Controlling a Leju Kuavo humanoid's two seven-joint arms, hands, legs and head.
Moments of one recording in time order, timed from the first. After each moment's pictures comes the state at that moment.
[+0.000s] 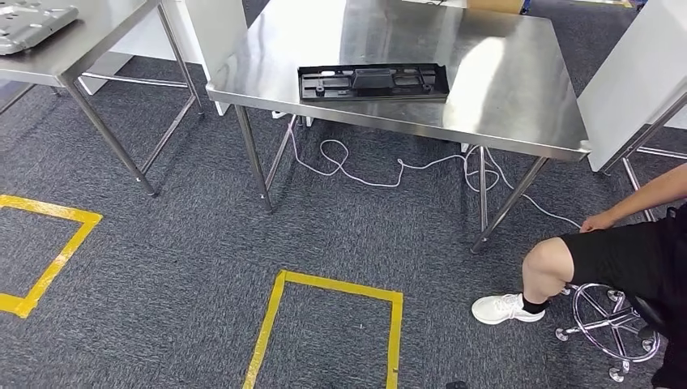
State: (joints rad) left arm -0.09 -0.15 1.08 -0.23 -1.08 0.00 -0.55; right arm -0.08 0.01 -0.25 -0.26 0.38 -0.18 -0.14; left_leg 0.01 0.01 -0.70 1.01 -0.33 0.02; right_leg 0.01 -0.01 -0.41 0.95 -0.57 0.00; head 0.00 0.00
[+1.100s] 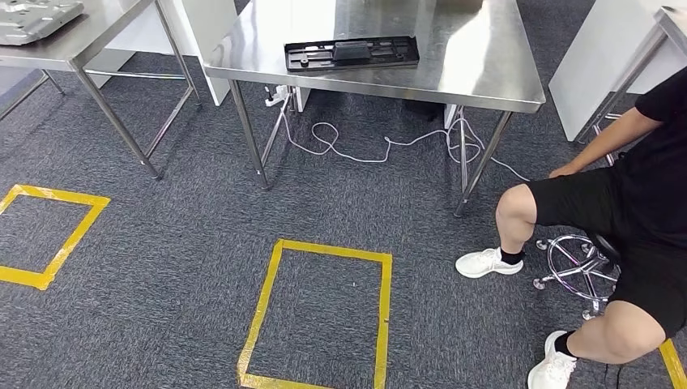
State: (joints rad) left arm -0.10 -0.13 1.05 -0.22 -1.10 0.02 -0.53; right arm -0.06 0.02 -0.22 -0.20 0.46 -0.17 -0.05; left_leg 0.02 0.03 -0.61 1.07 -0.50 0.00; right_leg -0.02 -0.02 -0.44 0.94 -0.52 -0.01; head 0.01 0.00
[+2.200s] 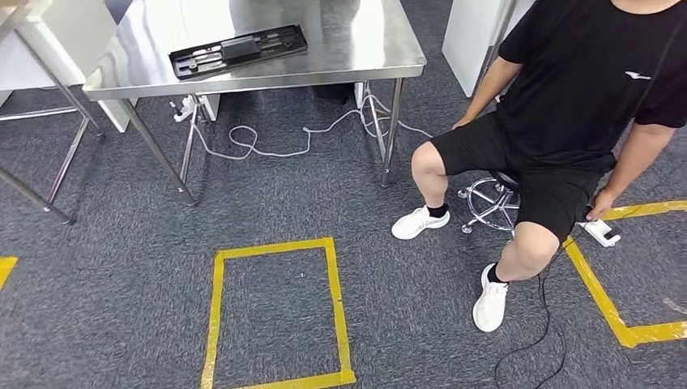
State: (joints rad) left arm -0.10 -0.13 1.05 -0.22 -1.10 0.04 -0.52; right arm -0.04 0.03 -0.22 -0.19 0.48 -0.18 -0.03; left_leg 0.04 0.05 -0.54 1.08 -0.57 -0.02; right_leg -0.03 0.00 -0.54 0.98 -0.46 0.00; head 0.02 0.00
